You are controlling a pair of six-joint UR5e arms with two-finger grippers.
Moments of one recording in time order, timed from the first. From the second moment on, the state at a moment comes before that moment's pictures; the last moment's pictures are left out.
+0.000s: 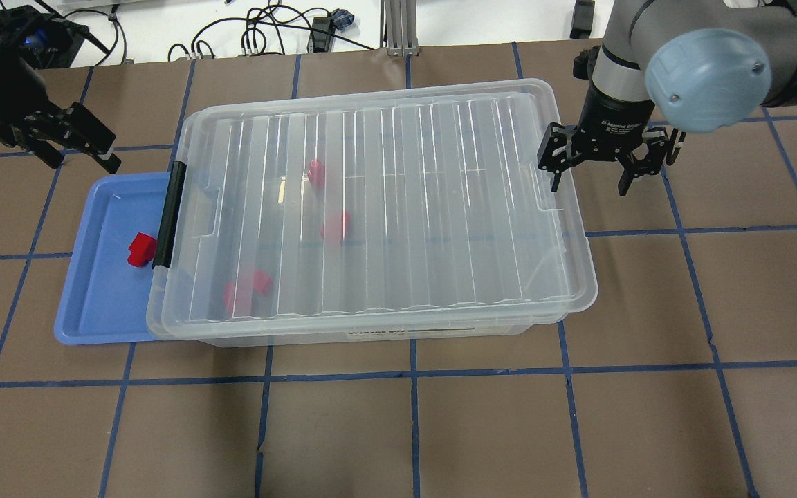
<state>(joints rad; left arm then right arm) -1.19 -1.73 -1.52 -1.55 1.51 0.62 1.55 -1.34 1.60 -1.64 -1.58 0.12</state>
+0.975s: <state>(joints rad) -1.08 -1.94 -1.75 -1.15 1.44 0.95 1.53 -1.30 1.60 -1.67 -1.67 0.11</state>
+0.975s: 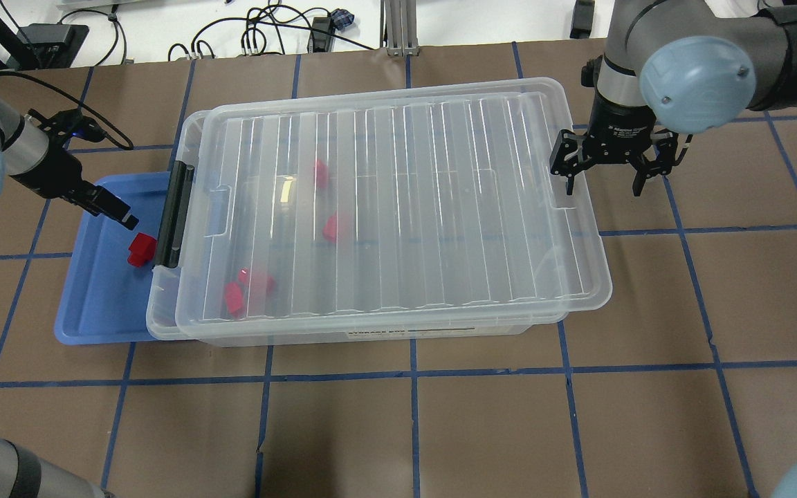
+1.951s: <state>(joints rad) -1.07 -1.97 -1.91 -0.91 1.45 0.97 1.36 -1.31 1.59 -1.70 -1.77 -0.08</state>
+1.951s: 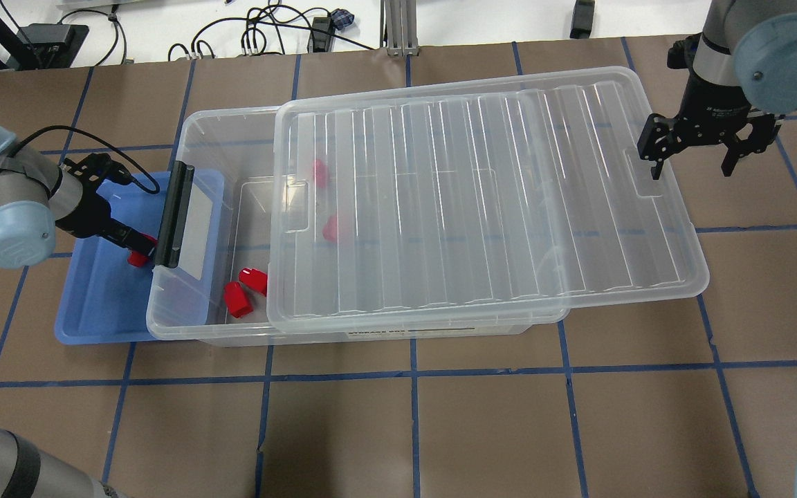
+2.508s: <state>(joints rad) -1.07 -1.99 -1.92 -0.91 1.46 0.97 1.34 -1.31 1.59 -1.72 -1.86 -0.14</state>
